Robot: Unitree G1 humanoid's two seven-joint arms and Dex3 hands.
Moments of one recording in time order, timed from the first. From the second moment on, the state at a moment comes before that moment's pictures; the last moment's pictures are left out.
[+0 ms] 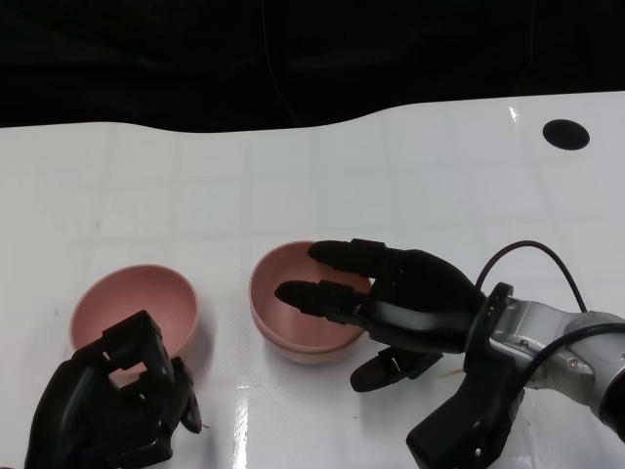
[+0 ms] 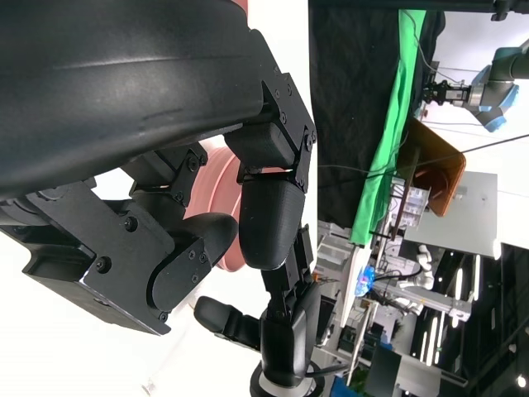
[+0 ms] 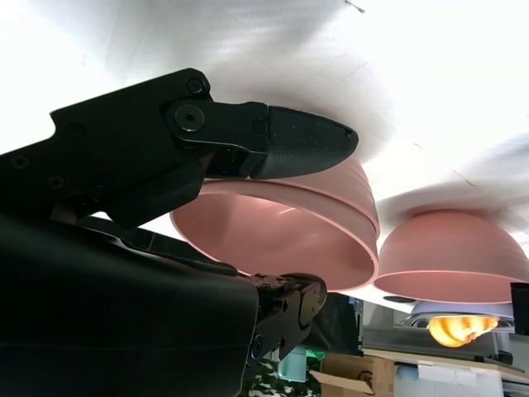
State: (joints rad) left arm 0.13 0.04 0.16 0.12 -0.45 -0.11 -0.57; right arm -0.71 -0.27 0.75 0.76 -1.00 -0.62 -0.34
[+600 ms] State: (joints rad) left arm 0.13 0.04 0.16 0.12 -0.44 -0.11 -0.57; right arm -0.64 -0.31 0.73 0.66 -0.98 -0.62 -0.36
